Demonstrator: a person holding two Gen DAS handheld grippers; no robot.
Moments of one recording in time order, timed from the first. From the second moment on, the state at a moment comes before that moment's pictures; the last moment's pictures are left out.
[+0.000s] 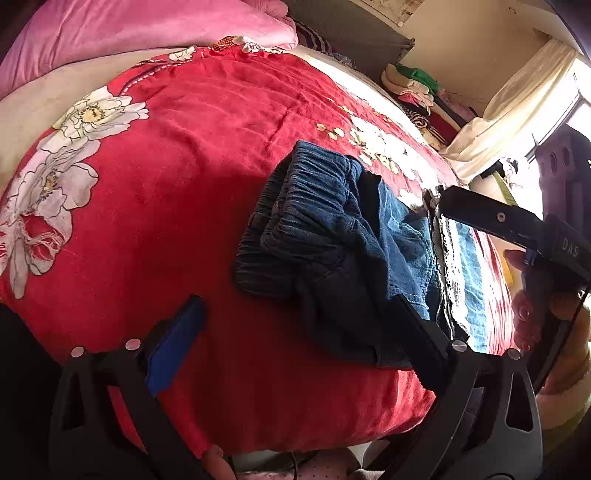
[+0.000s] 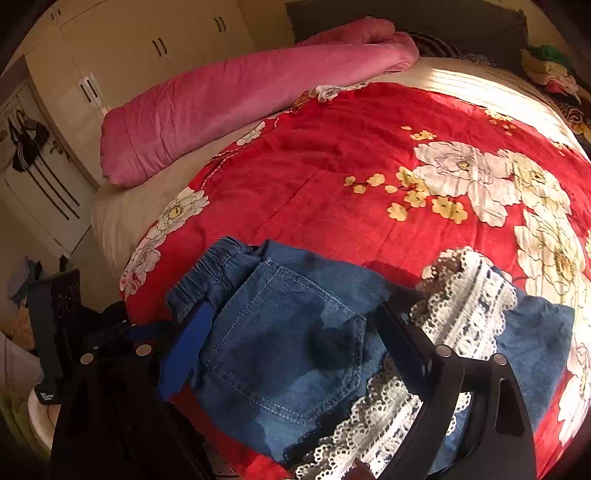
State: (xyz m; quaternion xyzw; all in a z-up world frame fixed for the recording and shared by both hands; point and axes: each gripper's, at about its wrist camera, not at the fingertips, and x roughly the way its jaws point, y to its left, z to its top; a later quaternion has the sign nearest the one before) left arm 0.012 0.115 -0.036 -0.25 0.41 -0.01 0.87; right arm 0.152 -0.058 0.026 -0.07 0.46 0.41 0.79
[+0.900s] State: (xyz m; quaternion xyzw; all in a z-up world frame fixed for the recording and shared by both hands) left arm 0.028 0.115 -0.051 -0.32 0.40 -0.07 0.85; right arm 0.178 0.034 -0.016 -0.10 0.52 0.48 0.70
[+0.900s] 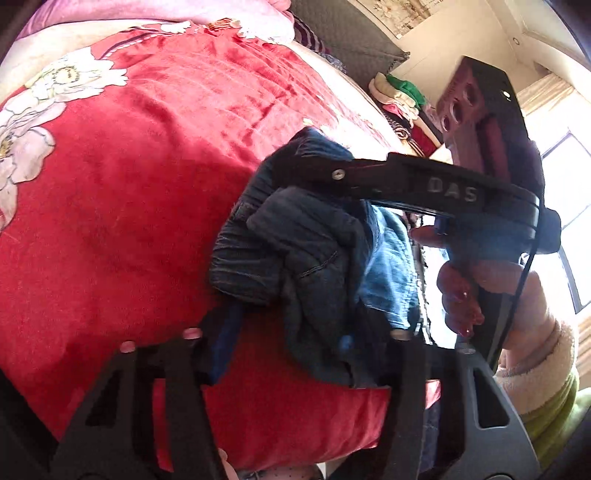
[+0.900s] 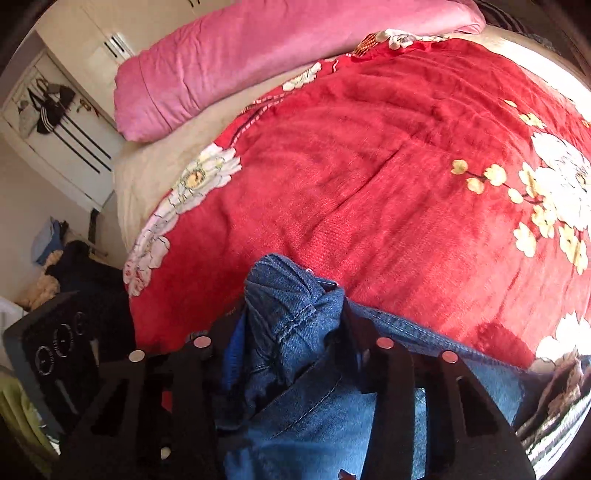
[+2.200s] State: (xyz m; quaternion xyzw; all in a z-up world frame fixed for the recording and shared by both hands) left arm 0.059 -0.115 -0.007 -0.10 0.43 -0.23 0.87; right arm 0.181 -0.271 0.026 0.13 0.43 0.39 0.80
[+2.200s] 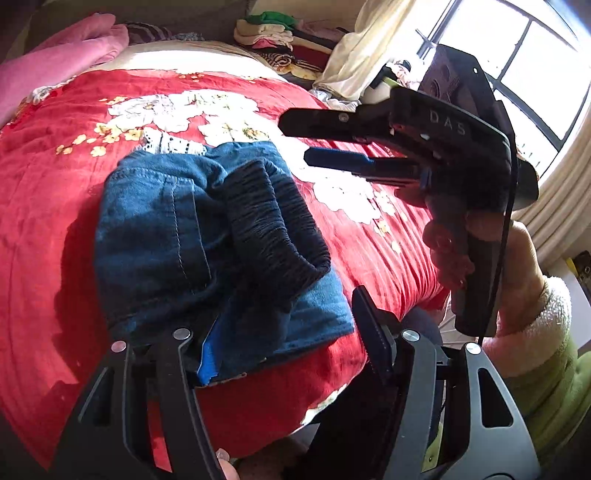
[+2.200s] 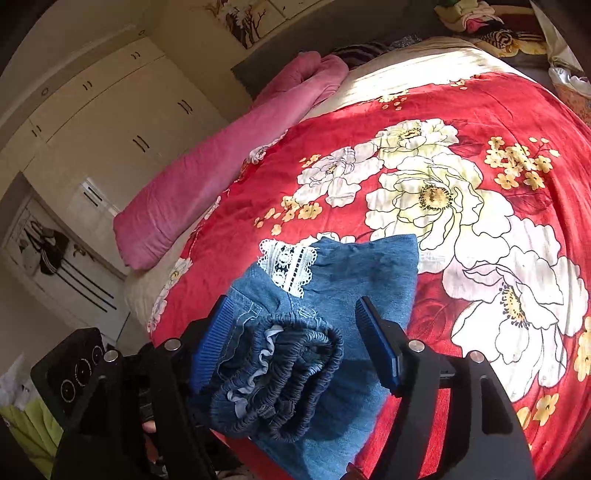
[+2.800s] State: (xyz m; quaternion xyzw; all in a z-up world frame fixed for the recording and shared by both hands) left arm 0.049 -0.114 -0.019 -0.11 0.45 -0.26 0.85; right arm 0.173 -0.261 -0.024 0.02 0.49 0.34 0.81
